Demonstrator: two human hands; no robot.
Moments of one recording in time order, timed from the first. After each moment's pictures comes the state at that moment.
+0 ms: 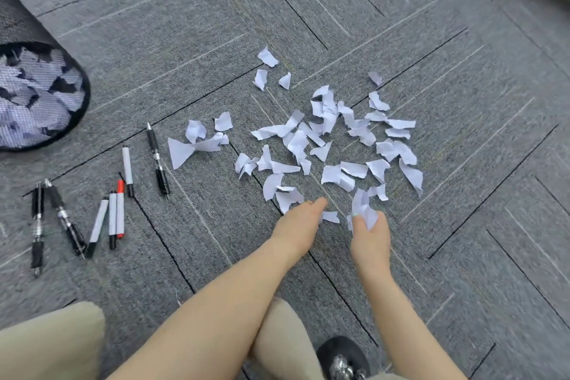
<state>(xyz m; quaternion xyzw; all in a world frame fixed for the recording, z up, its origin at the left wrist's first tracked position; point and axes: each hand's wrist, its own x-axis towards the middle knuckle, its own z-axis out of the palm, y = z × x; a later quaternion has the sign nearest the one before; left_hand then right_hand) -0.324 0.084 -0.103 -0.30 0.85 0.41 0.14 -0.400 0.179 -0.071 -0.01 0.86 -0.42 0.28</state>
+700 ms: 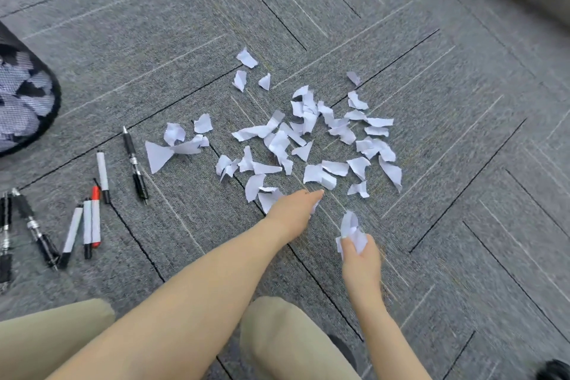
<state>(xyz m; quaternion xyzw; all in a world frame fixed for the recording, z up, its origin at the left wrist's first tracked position) -0.353 0.070 -0.110 -0.23 0.87 0.39 0.19 -0.386 0.216 -0.070 0.01 0.86 -0.42 0.31</state>
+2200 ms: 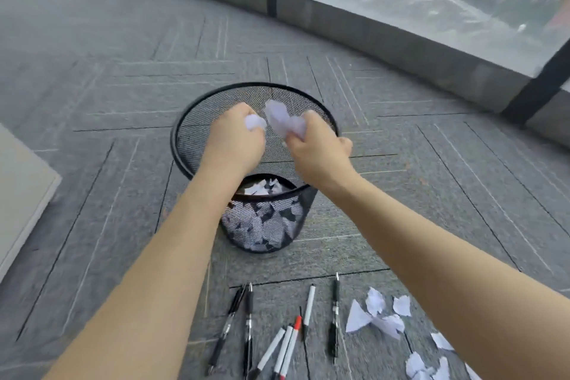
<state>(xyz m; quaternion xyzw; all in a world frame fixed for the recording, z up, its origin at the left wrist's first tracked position) -0.057 -0.254 0.149 -0.66 0.62 0.25 -0.34 -0.176 -0.246 0.138 -0.65 0.67 -0.29 0.21</state>
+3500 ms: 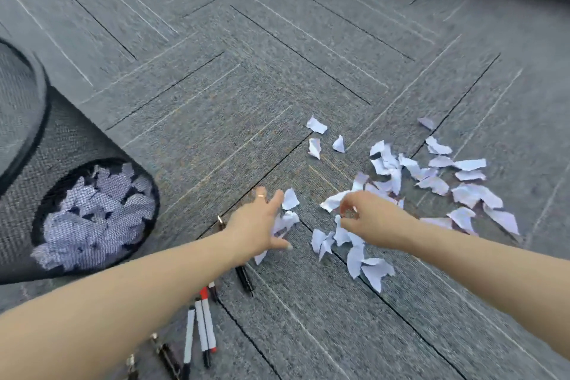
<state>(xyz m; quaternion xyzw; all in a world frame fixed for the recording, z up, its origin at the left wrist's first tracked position) -0.249 -0.151 -0.076 -0.26 0.91 0.14 0.29 -0.405 -0.013 -0.038 -0.41 0.83 -0.03 0.38</state>
